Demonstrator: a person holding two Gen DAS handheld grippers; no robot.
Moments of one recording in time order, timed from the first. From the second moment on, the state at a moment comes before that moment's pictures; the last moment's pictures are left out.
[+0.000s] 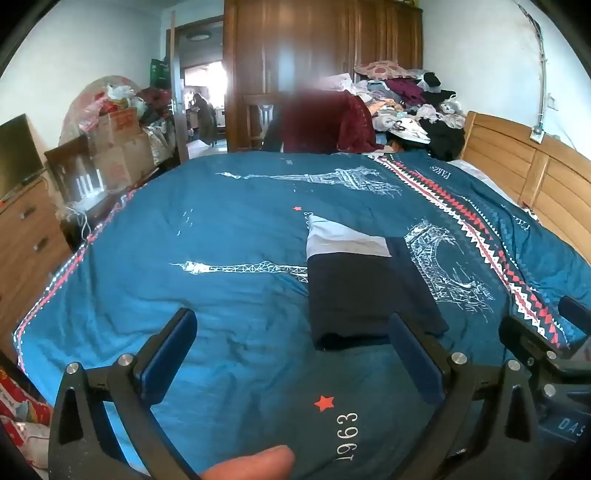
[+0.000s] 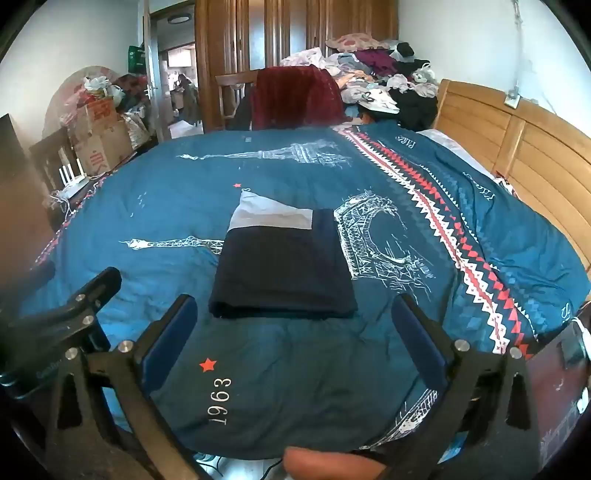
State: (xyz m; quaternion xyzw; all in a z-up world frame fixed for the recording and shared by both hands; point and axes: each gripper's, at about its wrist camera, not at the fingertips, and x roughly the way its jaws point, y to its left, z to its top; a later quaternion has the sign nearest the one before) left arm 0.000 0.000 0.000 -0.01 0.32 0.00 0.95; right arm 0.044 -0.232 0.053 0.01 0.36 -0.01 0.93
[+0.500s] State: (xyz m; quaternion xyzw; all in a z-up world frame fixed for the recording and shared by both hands) left arm -0.003 0.001 -0.009 0.00 0.32 0.01 0.95; right arm 0.043 -0.233 0.051 0.01 0.36 -0.02 0.93
